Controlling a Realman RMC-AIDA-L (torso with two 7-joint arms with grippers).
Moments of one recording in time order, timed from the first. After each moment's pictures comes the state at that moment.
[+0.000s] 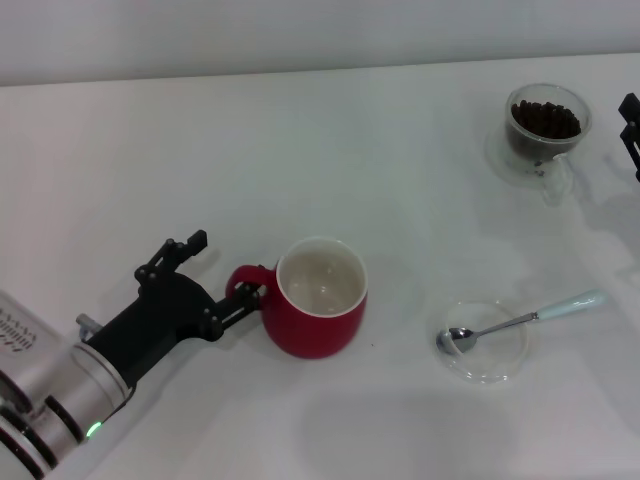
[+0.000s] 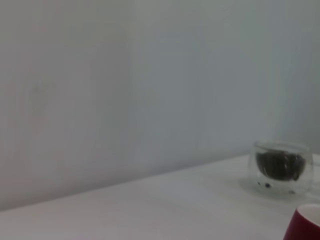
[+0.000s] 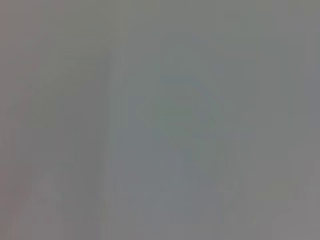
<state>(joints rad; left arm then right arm) -0.36 -2.08 -0.65 -0.33 -0.34 -1.04 2.83 0.31 2.01 -0.23 -0.02 1.79 1.43 -2.82</state>
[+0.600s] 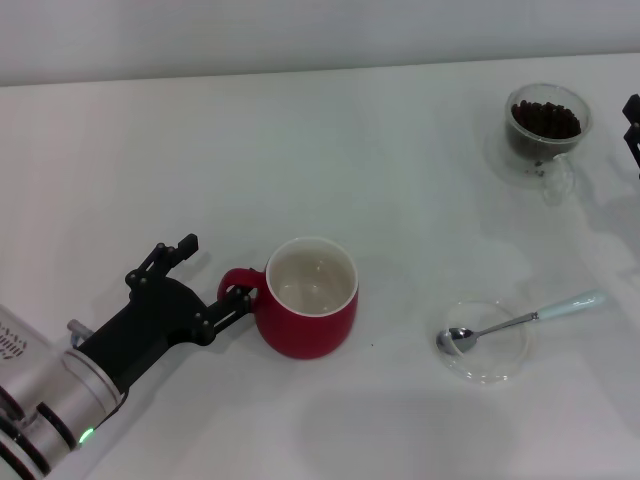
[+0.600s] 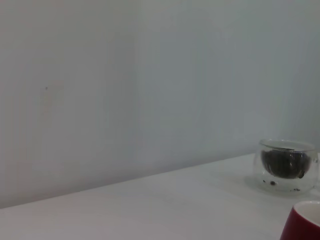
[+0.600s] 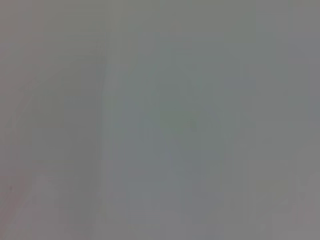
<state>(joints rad) -0.35 -2.08 -0.66 -0.31 -0.34 -1.06 2.83 0.31 2.01 -0.23 -0.01 1.80 1.43 -2.82</state>
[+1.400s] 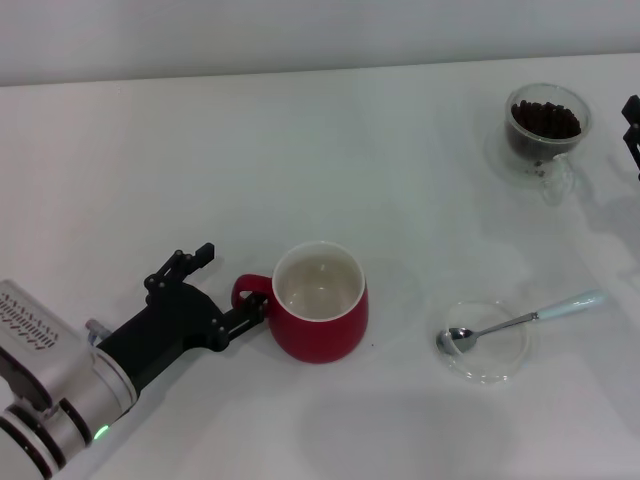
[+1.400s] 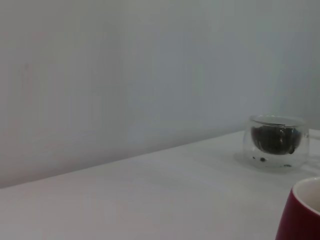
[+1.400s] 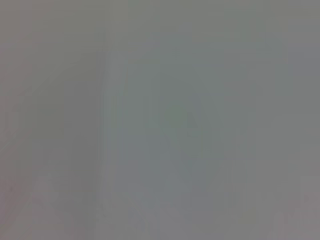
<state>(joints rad) -0.37 -2.09 -0.64 -0.32 -0.32 -0.99 2.82 0.31 2.01 -0.23 -0.01 1.80 1.44 -2.82</state>
